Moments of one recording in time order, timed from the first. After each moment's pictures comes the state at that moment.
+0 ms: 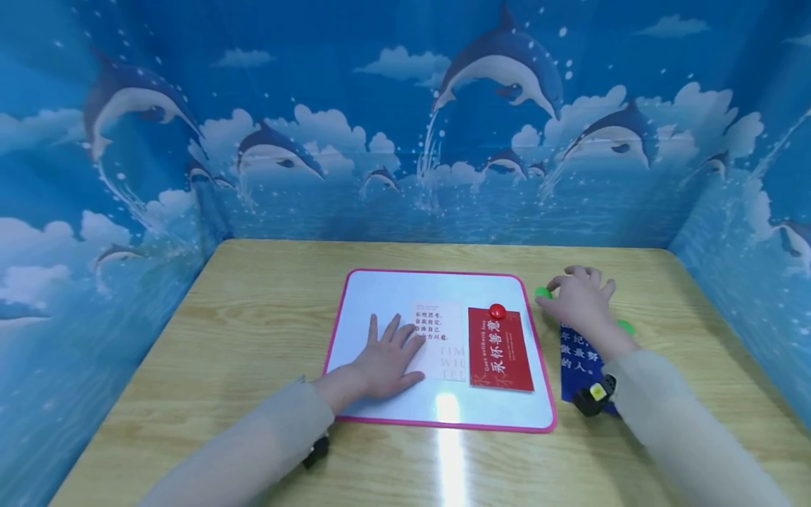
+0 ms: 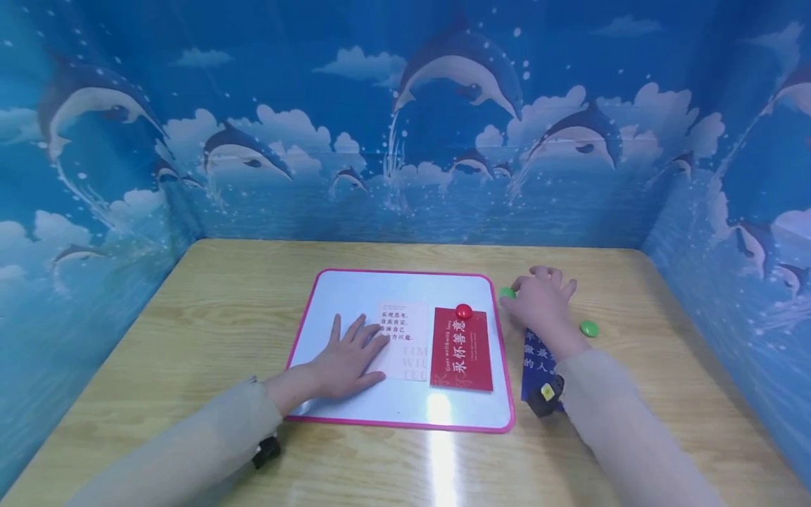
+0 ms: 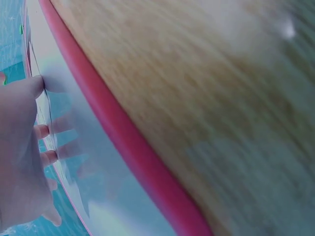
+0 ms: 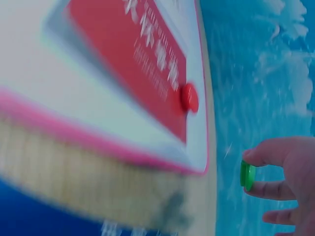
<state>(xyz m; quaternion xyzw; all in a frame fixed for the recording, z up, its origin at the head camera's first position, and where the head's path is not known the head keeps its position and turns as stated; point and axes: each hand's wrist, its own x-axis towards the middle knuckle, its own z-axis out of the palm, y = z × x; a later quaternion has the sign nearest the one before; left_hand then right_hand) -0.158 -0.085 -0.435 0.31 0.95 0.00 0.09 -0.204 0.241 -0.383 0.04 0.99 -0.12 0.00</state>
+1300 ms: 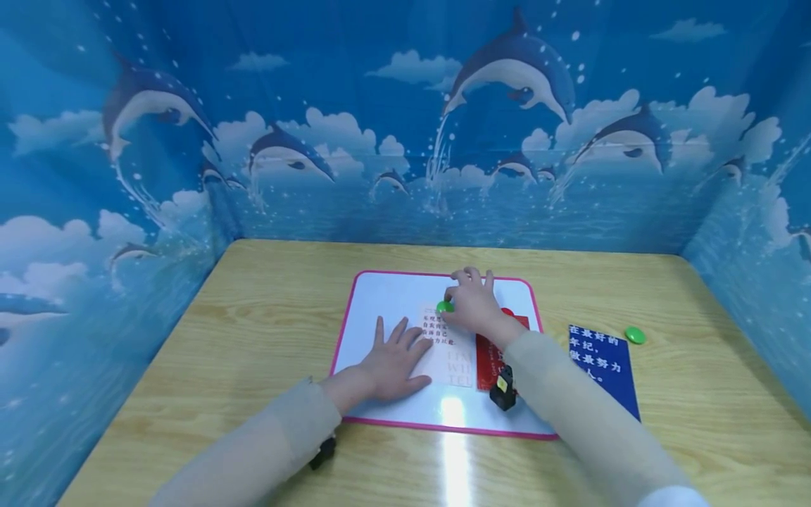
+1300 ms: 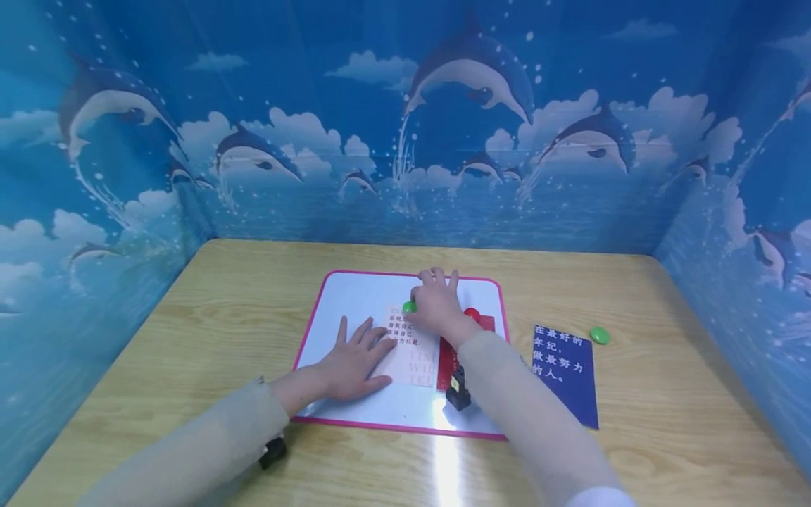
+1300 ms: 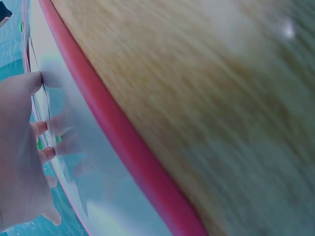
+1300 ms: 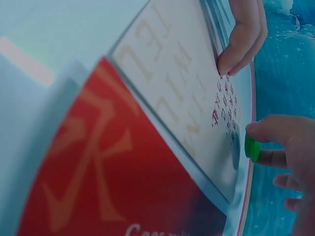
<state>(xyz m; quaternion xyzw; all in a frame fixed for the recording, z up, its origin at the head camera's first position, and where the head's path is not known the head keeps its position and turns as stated) -0.158 -0.083 -0.432 0.29 0.95 -0.02 0.11 -0.237 0.099 -0.409 -0.15 0.98 -0.08 0.03</state>
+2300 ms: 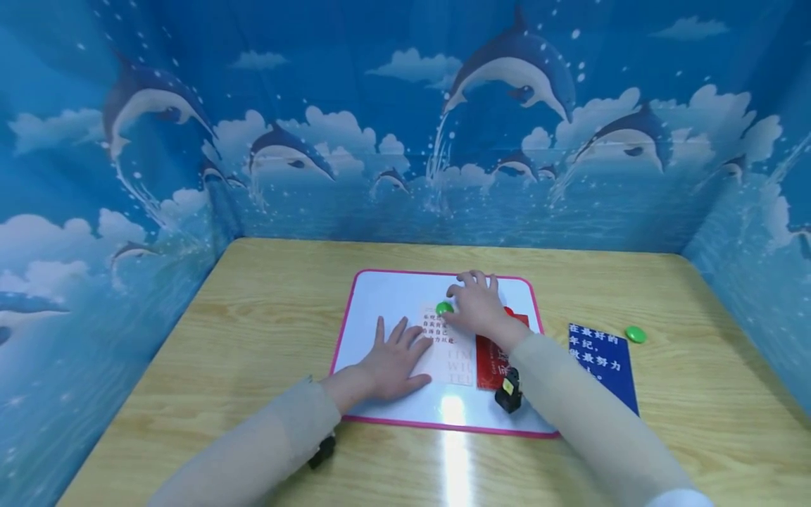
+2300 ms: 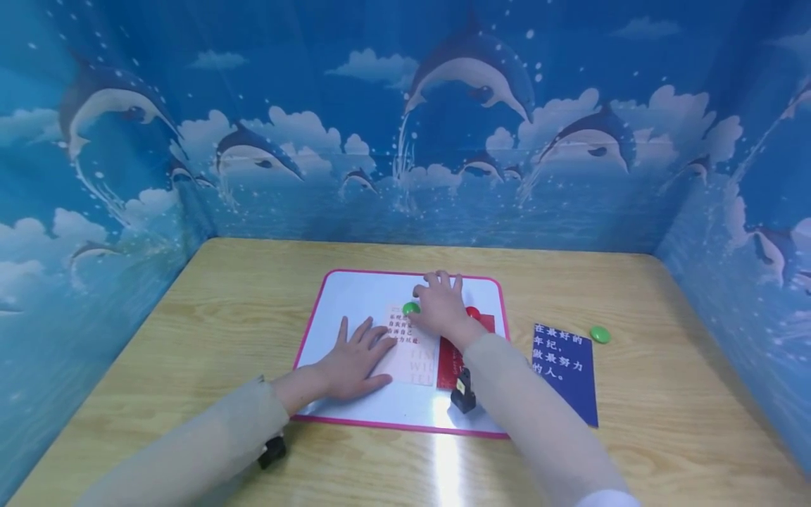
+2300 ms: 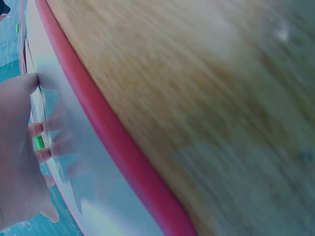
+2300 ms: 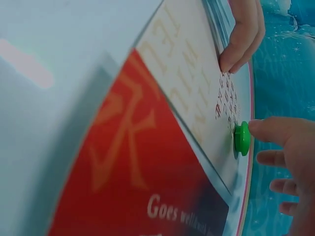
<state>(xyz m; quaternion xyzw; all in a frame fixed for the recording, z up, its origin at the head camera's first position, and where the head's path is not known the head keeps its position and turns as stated) -0.157 -0.085 -0.435 0.30 0.95 0.00 0.11 -0.233 0.106 -0.416 -0.15 0.98 -0.08 0.03</state>
